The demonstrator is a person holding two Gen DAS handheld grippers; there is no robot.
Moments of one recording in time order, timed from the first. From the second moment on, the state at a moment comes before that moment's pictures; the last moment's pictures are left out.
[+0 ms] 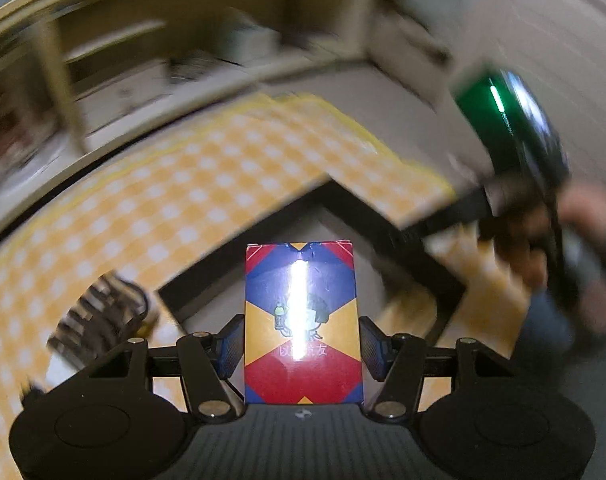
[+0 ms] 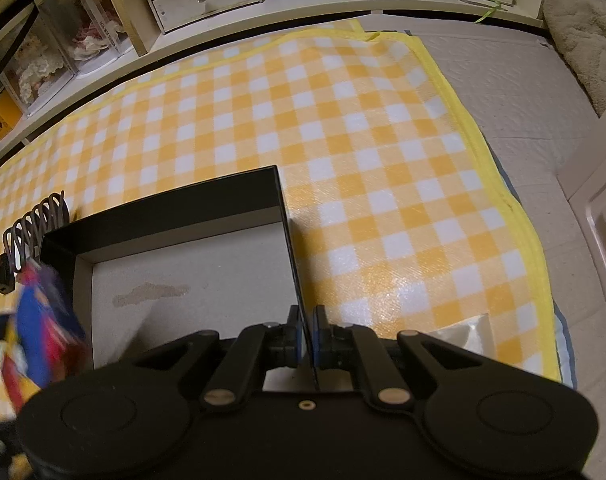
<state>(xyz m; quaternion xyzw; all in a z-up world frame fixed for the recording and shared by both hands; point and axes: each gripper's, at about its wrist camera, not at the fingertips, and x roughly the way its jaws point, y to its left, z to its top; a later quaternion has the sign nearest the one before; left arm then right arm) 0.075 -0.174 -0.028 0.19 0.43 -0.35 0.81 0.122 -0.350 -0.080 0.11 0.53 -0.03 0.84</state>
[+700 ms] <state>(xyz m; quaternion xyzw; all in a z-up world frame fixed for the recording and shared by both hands) 0.088 -0.196 -0.049 0.38 0.43 -0.50 0.65 0.124 -0.345 -0.083 0.11 0.53 -0.02 0.84</state>
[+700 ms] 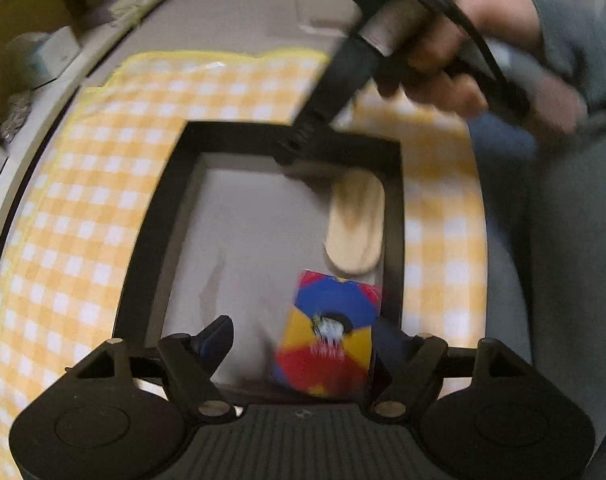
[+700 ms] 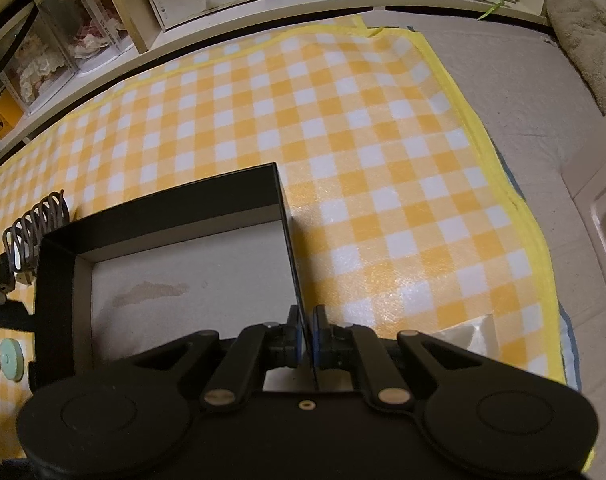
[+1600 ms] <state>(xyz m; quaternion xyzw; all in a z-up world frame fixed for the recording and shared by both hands) 0.088 -0.161 -0.013 0.15 0.49 -0.34 0.79 0.125 -0.345 -0.083 0.10 0.53 -0.02 0.84</state>
